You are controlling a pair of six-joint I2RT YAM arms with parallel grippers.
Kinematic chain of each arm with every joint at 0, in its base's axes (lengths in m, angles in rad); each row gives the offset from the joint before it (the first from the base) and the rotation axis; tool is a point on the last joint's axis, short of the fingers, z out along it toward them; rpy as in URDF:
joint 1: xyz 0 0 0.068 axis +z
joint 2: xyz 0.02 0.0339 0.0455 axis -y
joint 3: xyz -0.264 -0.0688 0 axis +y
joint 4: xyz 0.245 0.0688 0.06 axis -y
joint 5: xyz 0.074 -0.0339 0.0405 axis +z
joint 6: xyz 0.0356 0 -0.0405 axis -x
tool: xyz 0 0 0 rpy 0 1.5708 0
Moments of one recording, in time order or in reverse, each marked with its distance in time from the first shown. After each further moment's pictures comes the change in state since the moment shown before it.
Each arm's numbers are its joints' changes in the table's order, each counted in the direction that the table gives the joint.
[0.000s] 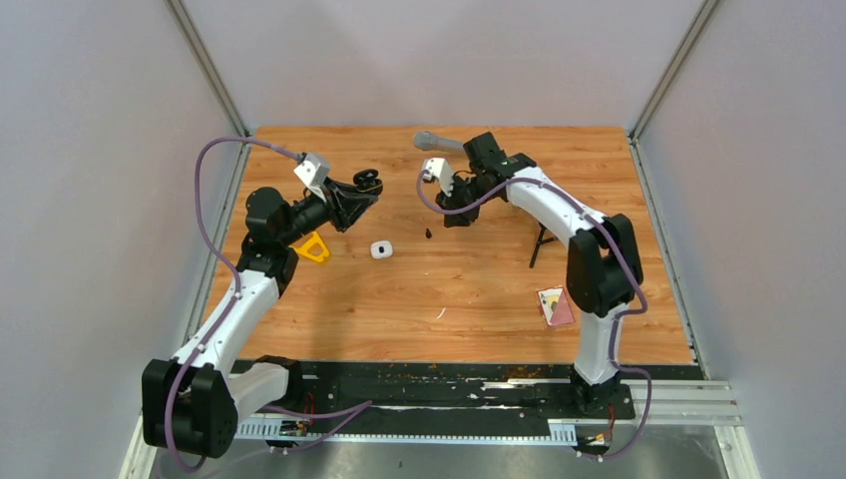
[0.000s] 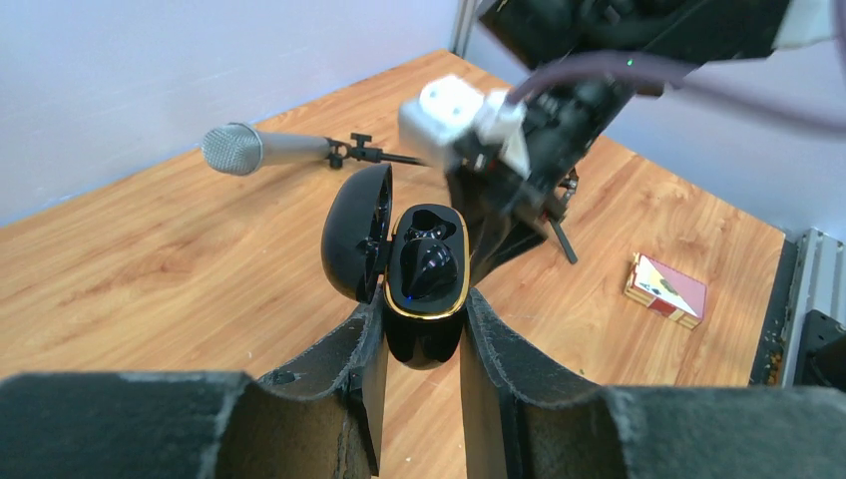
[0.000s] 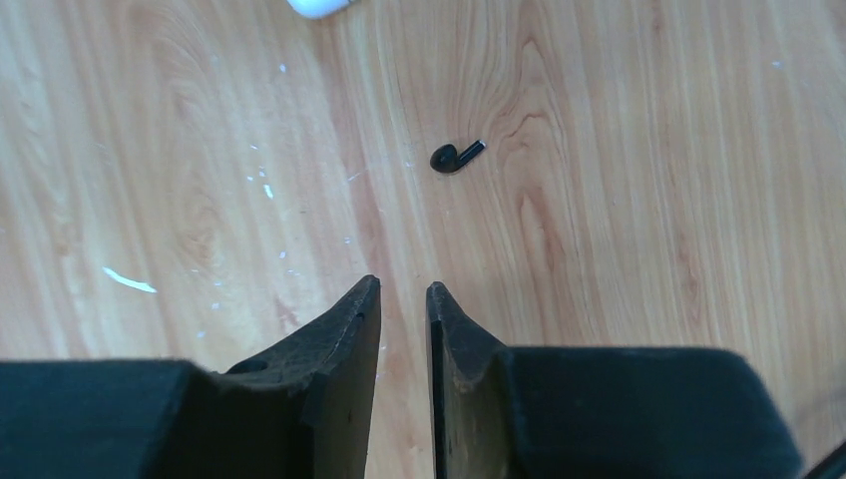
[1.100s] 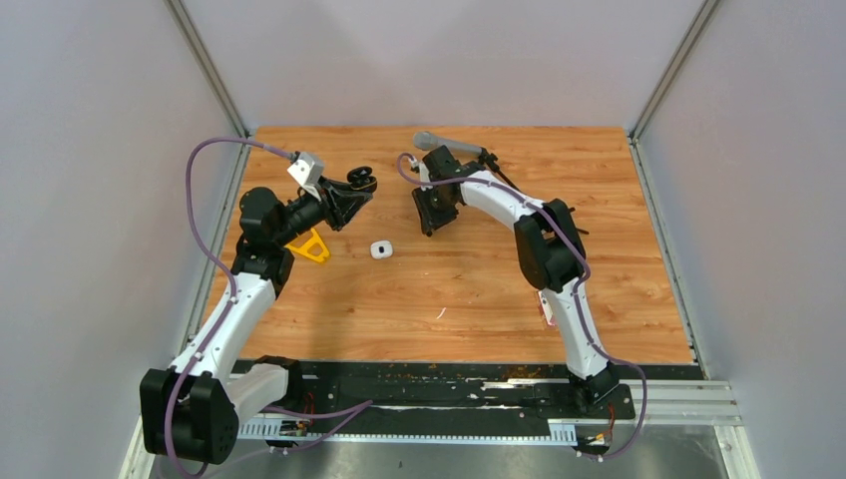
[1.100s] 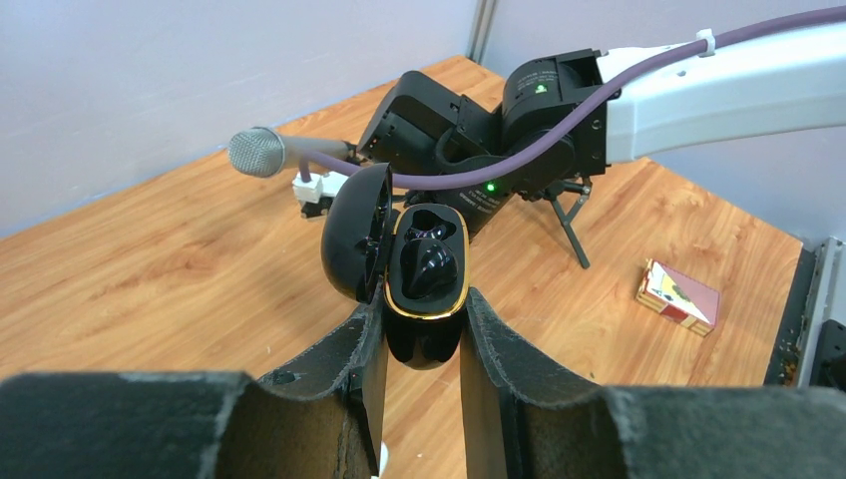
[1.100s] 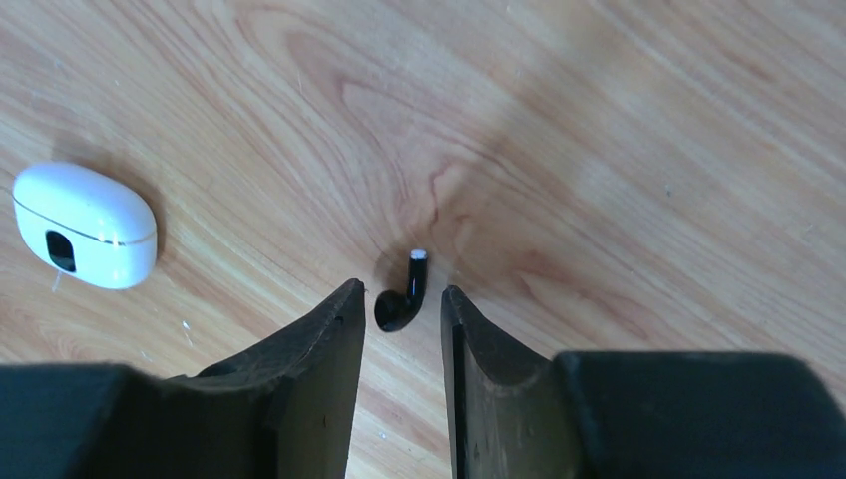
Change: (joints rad) left arm 0.029 0.042 -0.018 -0.051 0.014 -0.015; right arm 0.098 -0.417 -0.289 0.028 -0.364 -0.779
